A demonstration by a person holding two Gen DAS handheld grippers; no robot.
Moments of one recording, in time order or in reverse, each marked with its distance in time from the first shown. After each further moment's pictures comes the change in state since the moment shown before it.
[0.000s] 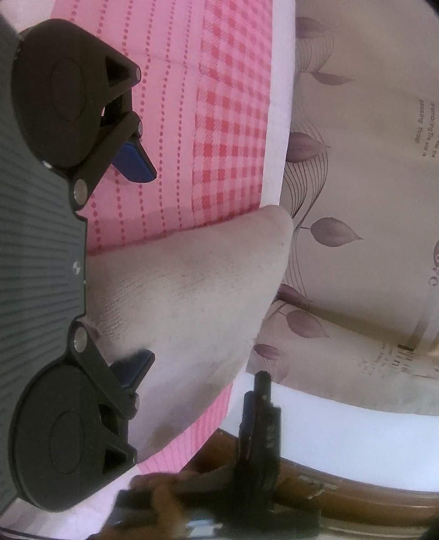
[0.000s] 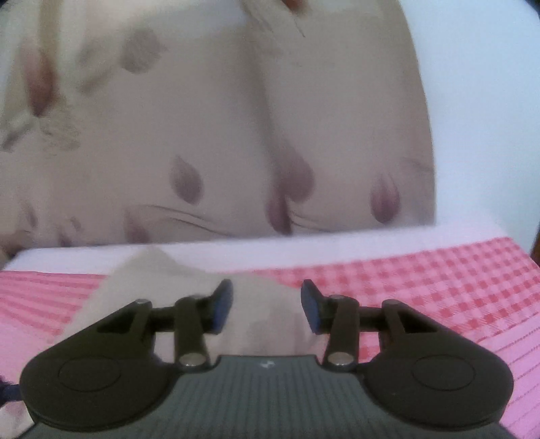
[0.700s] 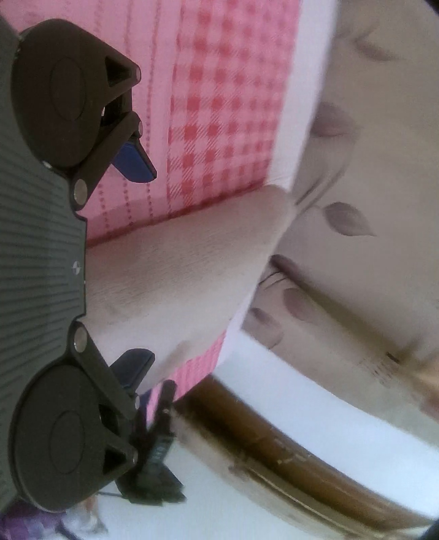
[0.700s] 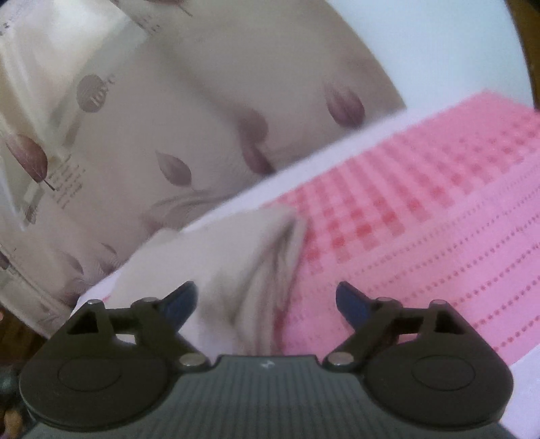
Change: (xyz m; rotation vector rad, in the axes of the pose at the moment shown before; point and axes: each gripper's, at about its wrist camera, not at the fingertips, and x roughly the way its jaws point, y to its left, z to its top) left arm 0.027 0.069 0.056 -0.163 0.154 -0.293; right arm -0.010 -0.098 -0.047 0.435 0.189 0.204
